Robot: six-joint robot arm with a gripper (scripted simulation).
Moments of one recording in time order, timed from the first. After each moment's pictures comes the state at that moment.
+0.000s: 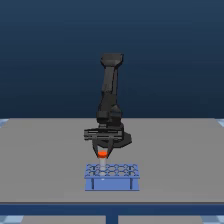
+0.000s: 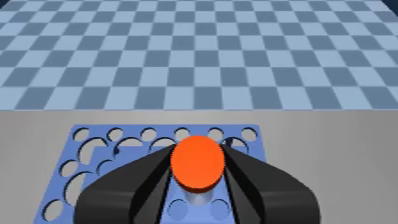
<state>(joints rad) -0.17 -0.20 0.97 -0.54 -0.28 0.44</state>
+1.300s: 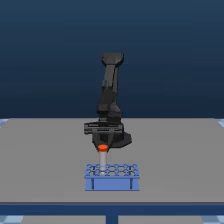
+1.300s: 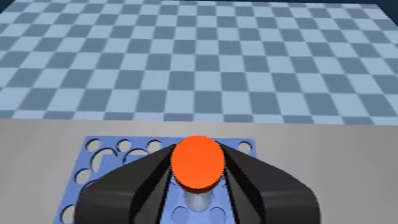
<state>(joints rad) -0.17 -0.28 0.93 -0.87 -0.20 0.76</state>
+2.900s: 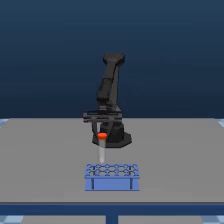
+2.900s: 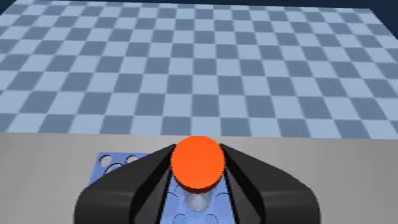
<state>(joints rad) -0.17 -0.39 0.83 -2.13 -0.17 2.02</state>
